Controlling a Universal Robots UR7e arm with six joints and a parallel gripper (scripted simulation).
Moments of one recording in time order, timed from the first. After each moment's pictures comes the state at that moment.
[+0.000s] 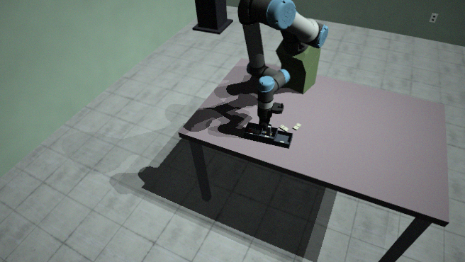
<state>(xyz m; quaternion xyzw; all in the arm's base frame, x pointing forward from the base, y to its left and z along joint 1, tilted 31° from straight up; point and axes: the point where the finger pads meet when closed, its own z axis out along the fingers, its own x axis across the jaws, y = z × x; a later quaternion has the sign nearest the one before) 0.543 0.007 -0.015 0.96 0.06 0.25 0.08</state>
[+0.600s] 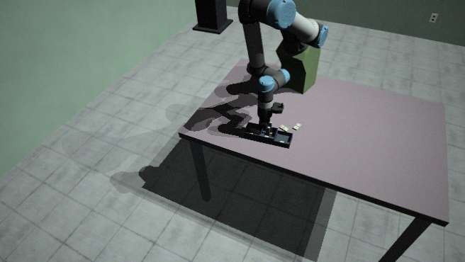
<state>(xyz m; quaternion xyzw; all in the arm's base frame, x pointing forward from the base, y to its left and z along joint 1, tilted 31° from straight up) 0.543 0.007 -0.014 0.96 0.06 0.25 0.08</state>
